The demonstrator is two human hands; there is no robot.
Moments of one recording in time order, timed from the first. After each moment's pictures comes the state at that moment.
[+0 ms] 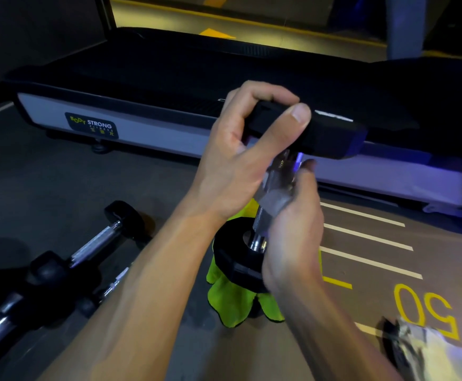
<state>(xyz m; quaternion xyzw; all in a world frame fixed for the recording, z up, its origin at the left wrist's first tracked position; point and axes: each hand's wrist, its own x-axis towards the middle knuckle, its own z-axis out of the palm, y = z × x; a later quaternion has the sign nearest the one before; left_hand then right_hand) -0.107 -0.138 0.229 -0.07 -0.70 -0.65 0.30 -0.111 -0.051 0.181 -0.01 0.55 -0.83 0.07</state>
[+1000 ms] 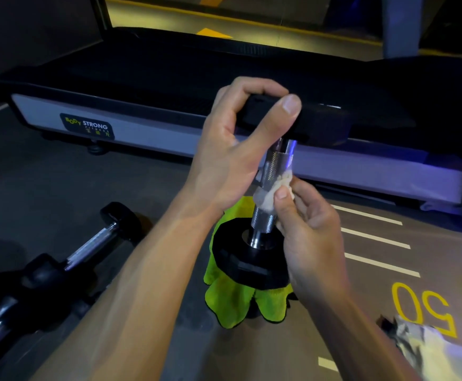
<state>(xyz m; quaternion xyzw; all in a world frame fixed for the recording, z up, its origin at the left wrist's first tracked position) -0.117 -0.143 0.226 -0.04 -0.71 -0.63 0.31 -0.115 -0.008 0.164 -0.13 0.67 -0.73 0.05</state>
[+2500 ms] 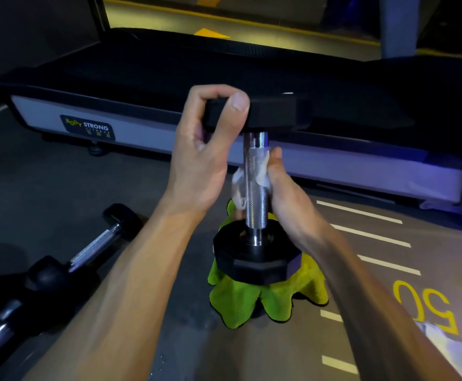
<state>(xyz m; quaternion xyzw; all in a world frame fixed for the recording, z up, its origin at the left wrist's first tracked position) -0.111 -0.172 0.213 -0.03 -0.68 -0.62 0.38 -0.157 -0.036 0.182 -0.29 0.73 -0.58 0.22</state>
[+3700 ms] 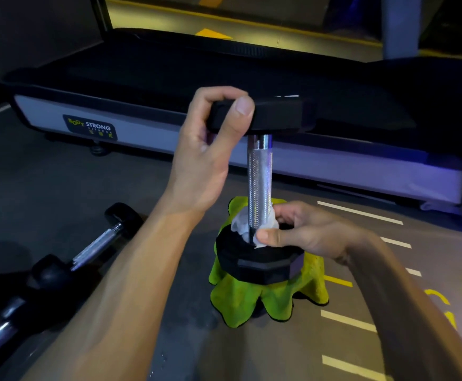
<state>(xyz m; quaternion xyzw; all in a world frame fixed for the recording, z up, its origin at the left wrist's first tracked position) -0.109 -0.176 0.212 -0.05 -0.69 -0.63 0.35 -0.178 0.015 0.167 -0.33 0.75 -0.43 0.39</state>
